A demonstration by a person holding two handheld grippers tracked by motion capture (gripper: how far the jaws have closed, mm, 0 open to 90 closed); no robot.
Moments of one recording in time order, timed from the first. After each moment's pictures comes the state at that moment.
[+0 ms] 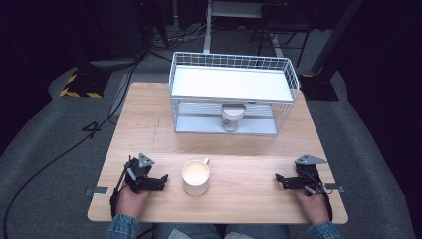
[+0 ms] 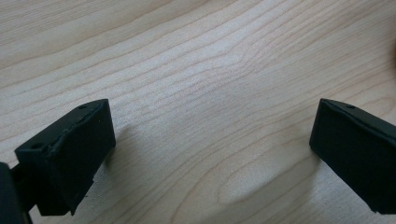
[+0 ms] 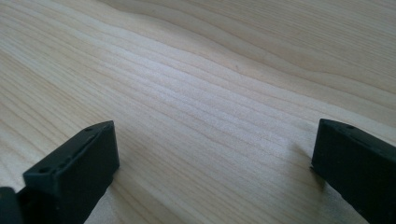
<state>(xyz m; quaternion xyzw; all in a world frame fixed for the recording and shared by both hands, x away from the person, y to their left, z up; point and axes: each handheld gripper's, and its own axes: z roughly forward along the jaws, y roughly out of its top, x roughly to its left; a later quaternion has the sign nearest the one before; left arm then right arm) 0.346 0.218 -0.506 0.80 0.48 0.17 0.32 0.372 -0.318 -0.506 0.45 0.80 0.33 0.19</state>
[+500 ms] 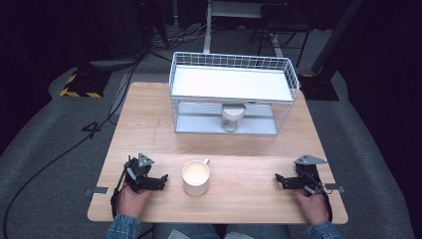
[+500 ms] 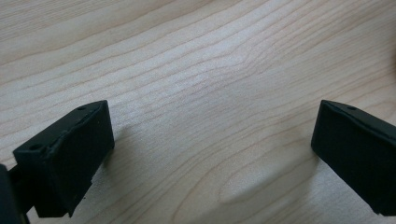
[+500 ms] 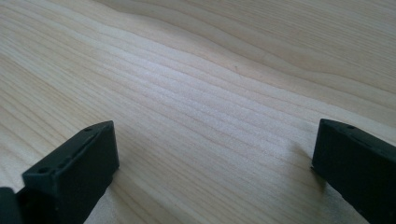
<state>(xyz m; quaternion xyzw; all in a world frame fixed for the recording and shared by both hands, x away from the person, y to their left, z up) 0.346 0.219 -0.504 0.80 0.49 0.16 0.31 0.373 -0.317 -0.506 0.45 0.80 0.33 0.19</state>
